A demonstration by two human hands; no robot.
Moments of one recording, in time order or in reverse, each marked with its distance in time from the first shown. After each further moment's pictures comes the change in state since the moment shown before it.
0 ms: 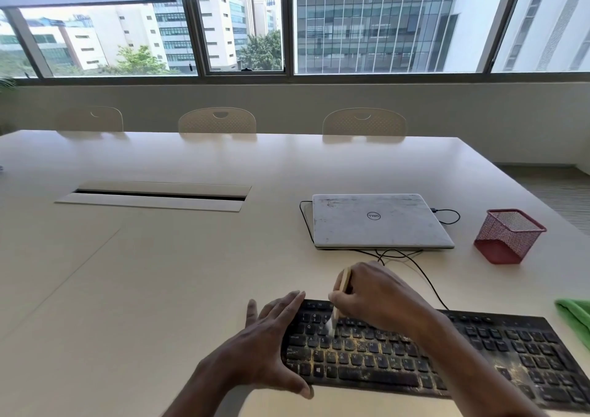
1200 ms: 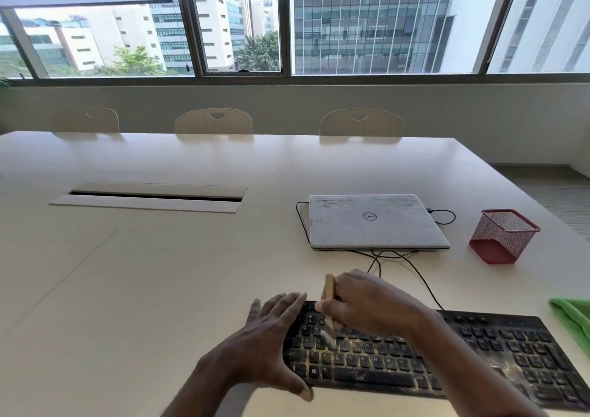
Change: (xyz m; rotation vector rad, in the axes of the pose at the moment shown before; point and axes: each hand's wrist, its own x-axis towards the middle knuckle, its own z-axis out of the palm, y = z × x) left_hand 0.006 0.013 -0.007 0.062 -0.040 -0.009; right_hand 0.002 -0.002 -0.001 -0.060 -0.143 -0.085
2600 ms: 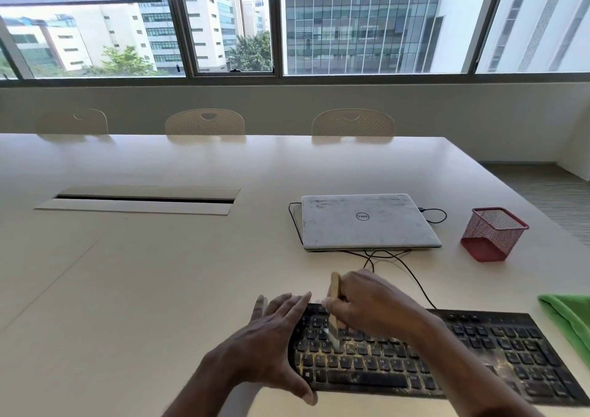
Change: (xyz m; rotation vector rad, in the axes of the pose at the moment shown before) left_hand 0.013 0.015 -0.006 0.022 -0.049 0.032; right_hand -0.009 0.010 0.000 0.071 0.083 0.055
